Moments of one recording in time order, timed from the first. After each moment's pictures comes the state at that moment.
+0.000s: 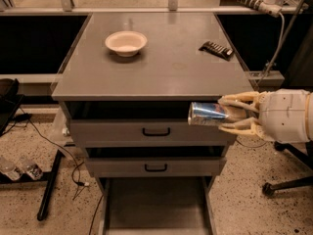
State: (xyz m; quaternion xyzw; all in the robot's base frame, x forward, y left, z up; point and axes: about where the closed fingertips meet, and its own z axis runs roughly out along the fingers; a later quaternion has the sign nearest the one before) arm 0.456 -0.166 0.887 -0.64 0.59 0.04 0.49
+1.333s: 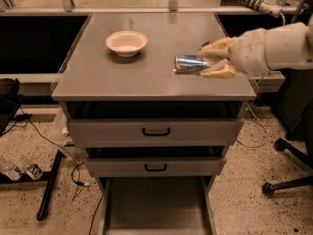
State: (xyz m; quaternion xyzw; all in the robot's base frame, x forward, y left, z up) arm 0.601 -0.142 0.925 -0.66 0.56 0.04 0.50
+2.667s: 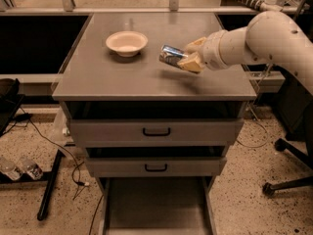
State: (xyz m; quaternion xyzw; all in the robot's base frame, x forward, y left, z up) arm 0.698 -0.104 0.886 -0.53 0.70 0.04 0.49
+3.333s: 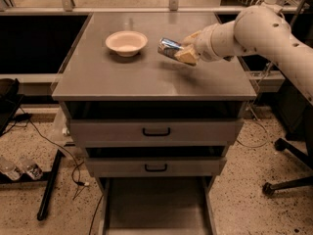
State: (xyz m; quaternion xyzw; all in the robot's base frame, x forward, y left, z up) arm 0.743 -0.102 0.885 -0.50 0.71 0.03 0.49
